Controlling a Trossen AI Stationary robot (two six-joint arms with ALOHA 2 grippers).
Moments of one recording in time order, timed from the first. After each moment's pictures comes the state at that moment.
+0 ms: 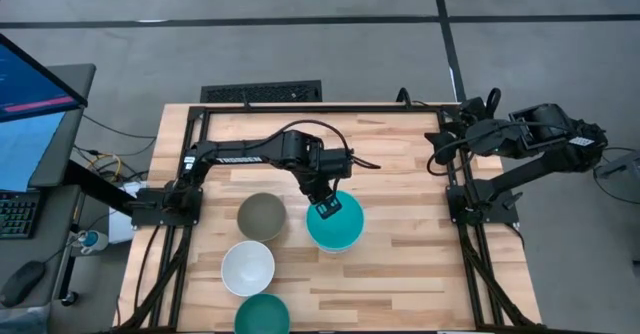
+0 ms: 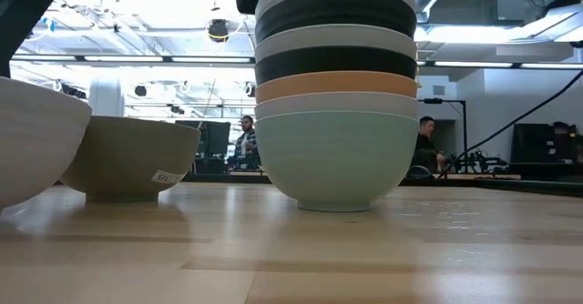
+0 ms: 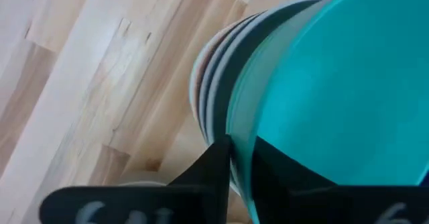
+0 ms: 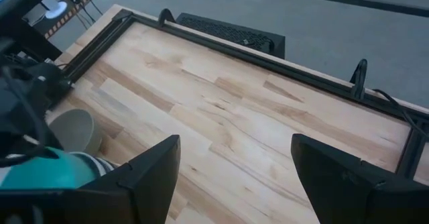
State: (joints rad) left arm -0.04 2.10 2.29 -1.48 0.09 -0.58; right arm 0.18 0.99 1.53 -1.47 0.63 0.96
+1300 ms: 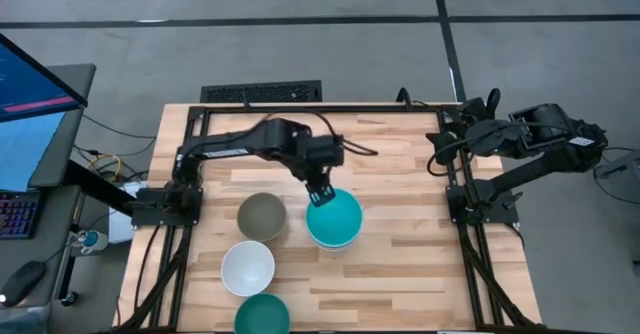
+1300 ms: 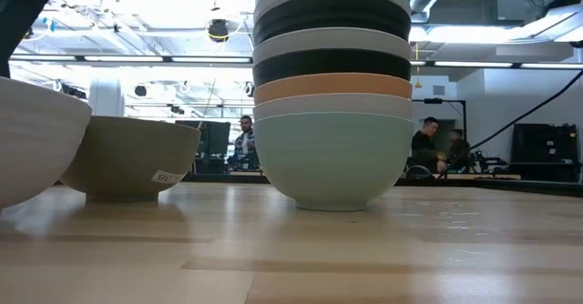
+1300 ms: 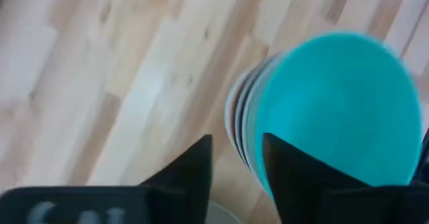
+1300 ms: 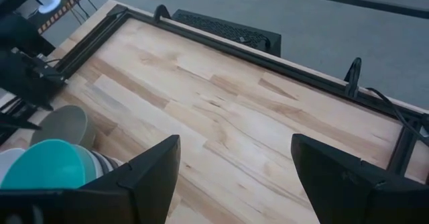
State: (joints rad) left arm -0.02 2.05 2.36 -1.51 -0.06 -0.46; right arm 0.18 0.99 1.53 -1.49 0.63 0.96
